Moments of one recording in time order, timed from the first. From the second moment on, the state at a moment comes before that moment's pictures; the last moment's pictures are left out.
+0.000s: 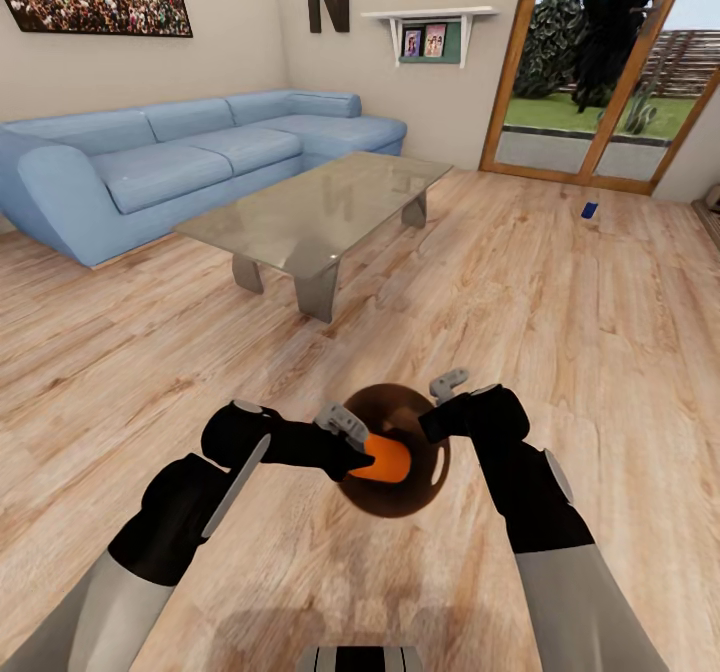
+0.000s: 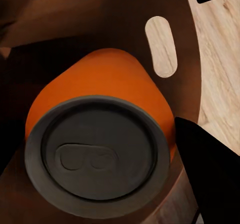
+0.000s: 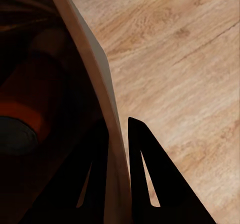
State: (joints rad) left arm -0.69 0.07 -0.45 -1.48 0.08 1.05 -0.70; right arm -0.69 0.11 0.09 -1.39 0.79 1.04 0.78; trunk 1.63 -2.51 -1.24
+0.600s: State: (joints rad) left arm -0.69 0.06 -0.50 -1.45 0.12 1.05 -0.61; right arm -0.69 0.12 0.11 -1.39 0.82 1.03 0.78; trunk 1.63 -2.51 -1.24
